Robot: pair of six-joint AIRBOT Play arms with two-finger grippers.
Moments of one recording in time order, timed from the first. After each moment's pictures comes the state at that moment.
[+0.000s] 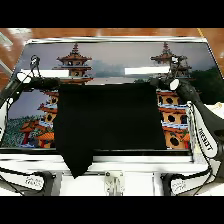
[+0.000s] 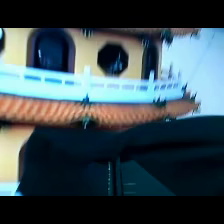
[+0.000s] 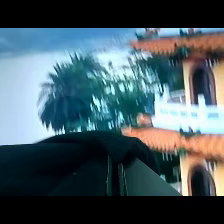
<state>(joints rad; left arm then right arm) 0.13 -1.65 1.39 1.05 -0.81 -1.32 0.01 -1.66 1.30 -1.27 0.47 1.48</state>
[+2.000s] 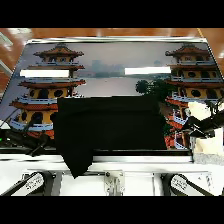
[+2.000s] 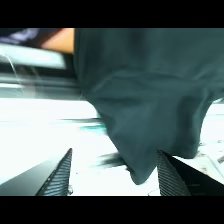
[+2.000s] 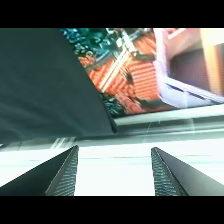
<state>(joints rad) 0.48 -1.10 0.55 1.13 -1.51 -1.31 -0.55 -1.24 0.97 -1.29 1.52 1.32</state>
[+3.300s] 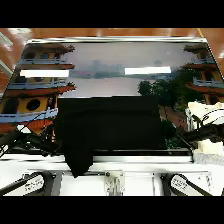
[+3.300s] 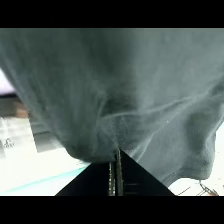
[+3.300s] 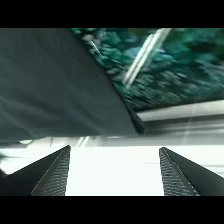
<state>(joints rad) 0.28 -1.22 0.42 0.99 -1.30 -1.23 -0.57 -1.23 0.67 -1.16 1.39 1.34</state>
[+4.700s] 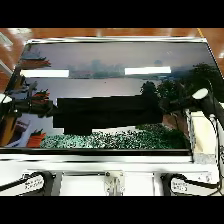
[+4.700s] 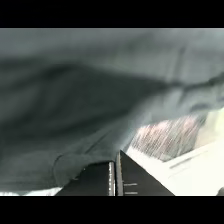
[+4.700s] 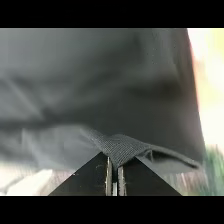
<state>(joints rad) 0.27 -1.32 0.97 0.71 -1.24 -1.14 -0.18 -1.45 1.07 -1.00 1.08 1.30</state>
